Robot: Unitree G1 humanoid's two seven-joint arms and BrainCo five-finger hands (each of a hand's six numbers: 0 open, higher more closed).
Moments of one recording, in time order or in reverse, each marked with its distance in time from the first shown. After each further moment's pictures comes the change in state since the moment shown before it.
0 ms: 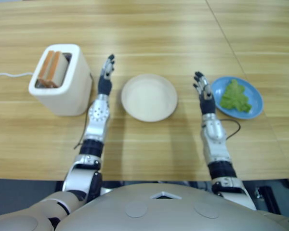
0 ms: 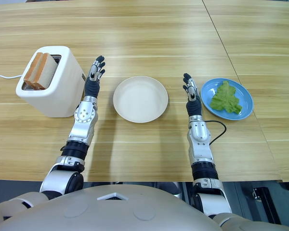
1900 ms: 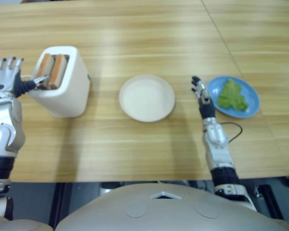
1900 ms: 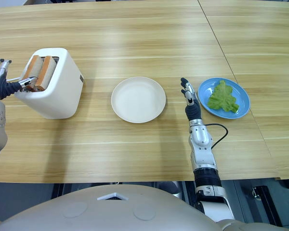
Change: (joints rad) left arm 0.266 0.871 0.033 -0.380 0.831 0.684 -0.061; right arm 0.073 -0.018 0.015 -0.082 -0.040 0.047 0.011
